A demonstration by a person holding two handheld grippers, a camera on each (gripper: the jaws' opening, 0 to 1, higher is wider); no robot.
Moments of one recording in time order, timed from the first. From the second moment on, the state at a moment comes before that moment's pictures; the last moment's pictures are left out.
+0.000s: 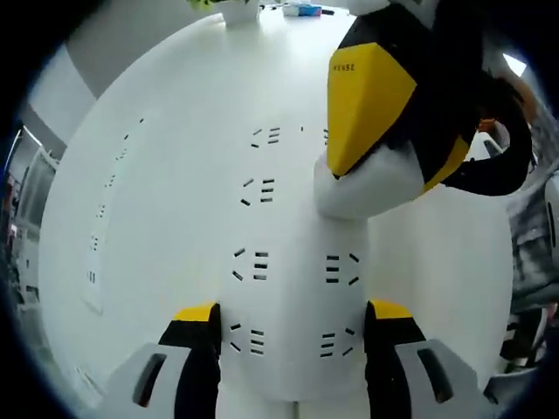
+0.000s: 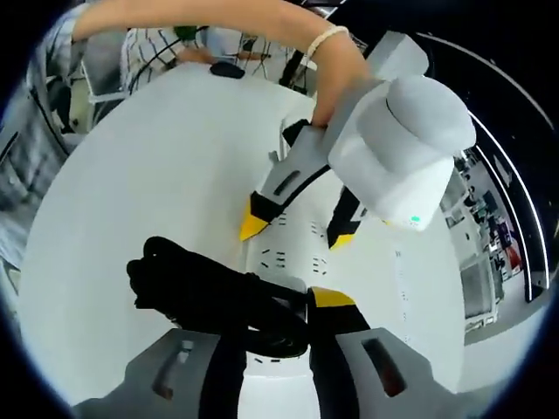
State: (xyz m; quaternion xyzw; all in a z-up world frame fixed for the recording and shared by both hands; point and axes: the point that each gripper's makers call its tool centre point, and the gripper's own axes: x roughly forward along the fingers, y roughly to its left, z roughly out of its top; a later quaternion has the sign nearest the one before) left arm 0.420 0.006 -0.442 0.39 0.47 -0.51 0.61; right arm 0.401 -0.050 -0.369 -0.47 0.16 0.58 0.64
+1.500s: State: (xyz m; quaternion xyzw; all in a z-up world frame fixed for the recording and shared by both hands) left arm 0.427 0.007 -0.441 0.39 0.47 -0.52 0.61; right arm 0.413 -0.053 -0.397 -0.50 0.33 0.51 0.62
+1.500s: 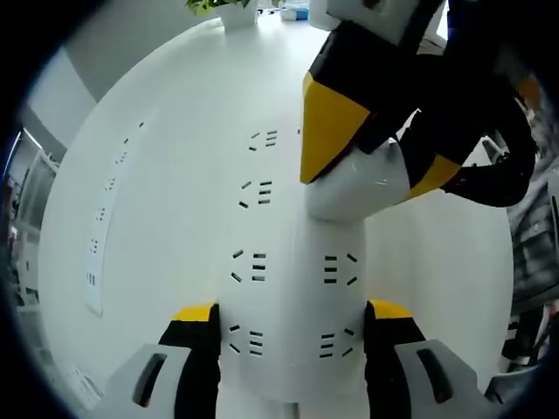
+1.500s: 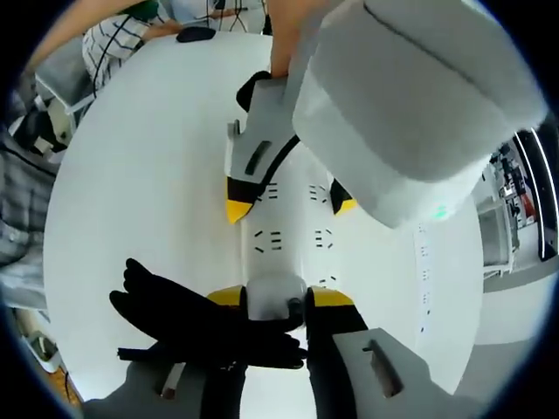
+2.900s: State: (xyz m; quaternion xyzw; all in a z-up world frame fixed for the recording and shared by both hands) left arm 0.401 0.005 -0.417 0.36 0.30 -0.52 0.71; right arm 0.413 -0.043 -0.380 -0.39 0.20 0.56 0.70
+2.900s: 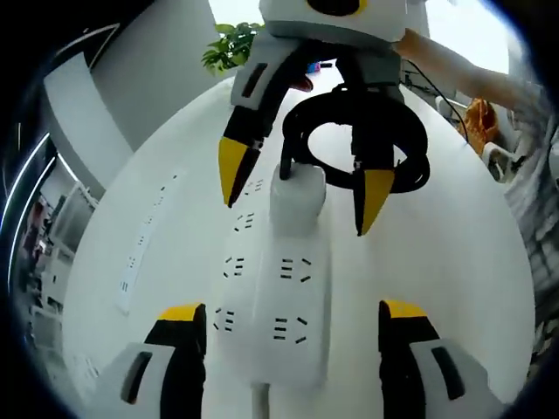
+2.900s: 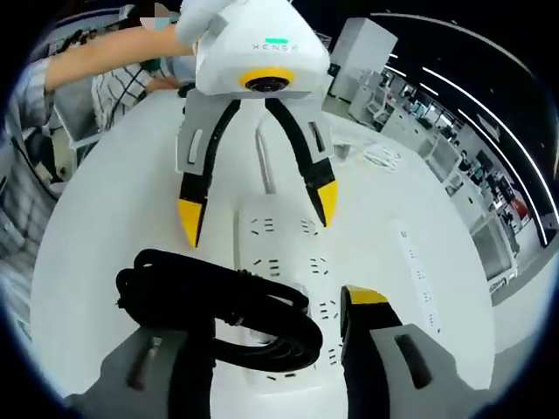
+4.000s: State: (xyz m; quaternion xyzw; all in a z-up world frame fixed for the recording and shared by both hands) left arm 0.423 0.003 -0.361 0.31 0.14 -0.44 0.83; right arm 0.447 -0.075 -0.330 -0.27 0.09 0.50 0.82
